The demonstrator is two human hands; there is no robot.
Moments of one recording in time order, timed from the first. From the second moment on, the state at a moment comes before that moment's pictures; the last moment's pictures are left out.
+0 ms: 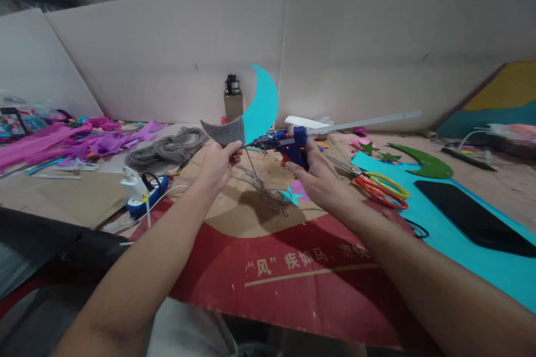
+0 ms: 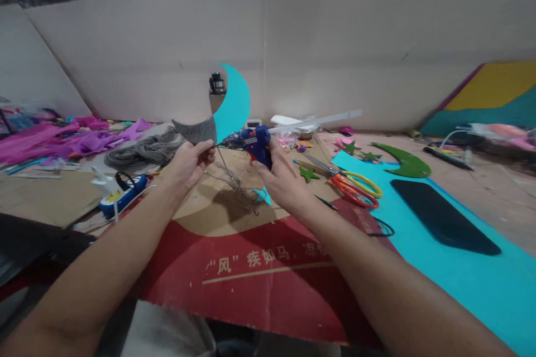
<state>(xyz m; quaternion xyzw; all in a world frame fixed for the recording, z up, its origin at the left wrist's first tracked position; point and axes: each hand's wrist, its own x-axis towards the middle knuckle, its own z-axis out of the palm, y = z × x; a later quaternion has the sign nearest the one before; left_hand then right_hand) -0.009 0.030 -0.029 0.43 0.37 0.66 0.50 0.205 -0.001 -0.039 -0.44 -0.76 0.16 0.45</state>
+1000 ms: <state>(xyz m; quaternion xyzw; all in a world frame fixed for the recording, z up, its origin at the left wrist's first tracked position) -0.010 0.030 -0.030 0.44 0.36 0.65 0.50 0.205 -0.001 -0.037 -0.44 -0.76 0.15 0.45</state>
